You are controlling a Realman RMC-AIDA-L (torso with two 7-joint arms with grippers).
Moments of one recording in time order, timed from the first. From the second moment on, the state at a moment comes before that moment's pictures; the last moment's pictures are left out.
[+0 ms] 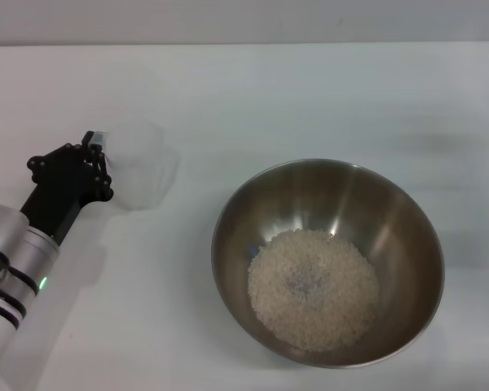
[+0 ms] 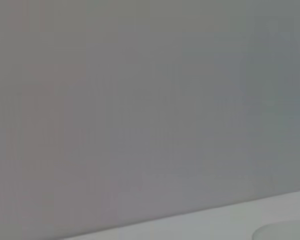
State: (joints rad) left arm -0.33 -2.08 -0.67 -0.36 2.30 1.04 0.05; right arm 0.42 2.04 -2.07 -0.09 0.81 -1.48 0.30
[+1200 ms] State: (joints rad) left arm -0.26 -2.07 -0.63 -0.36 2.31 1.03 0.04; right arm 0.41 2.04 -2.07 -0.08 0.81 -1.49 0.32
